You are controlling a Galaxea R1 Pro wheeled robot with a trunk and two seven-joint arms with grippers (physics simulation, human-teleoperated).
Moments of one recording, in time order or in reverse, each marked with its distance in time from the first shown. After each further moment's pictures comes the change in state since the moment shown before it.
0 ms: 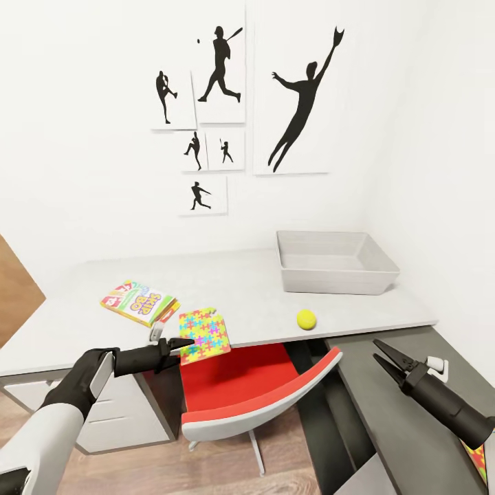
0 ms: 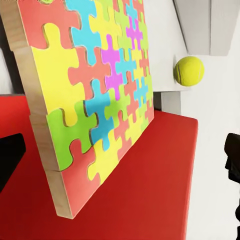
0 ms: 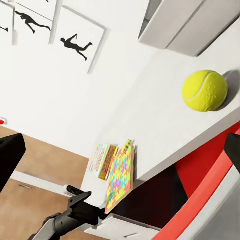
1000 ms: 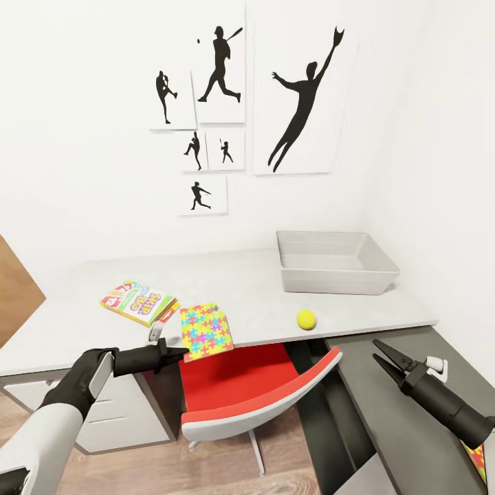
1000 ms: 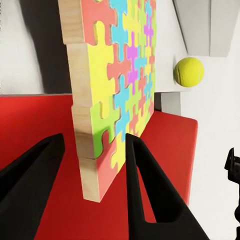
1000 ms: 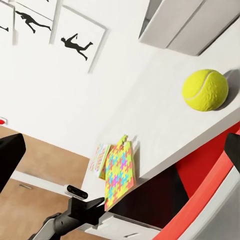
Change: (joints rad) left arm 0.000 0.003 0.000 0.000 0.004 0.003 0.001; right arm 0.000 0.002 0.002 0.000 0.000 0.000 0.000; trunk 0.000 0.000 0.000
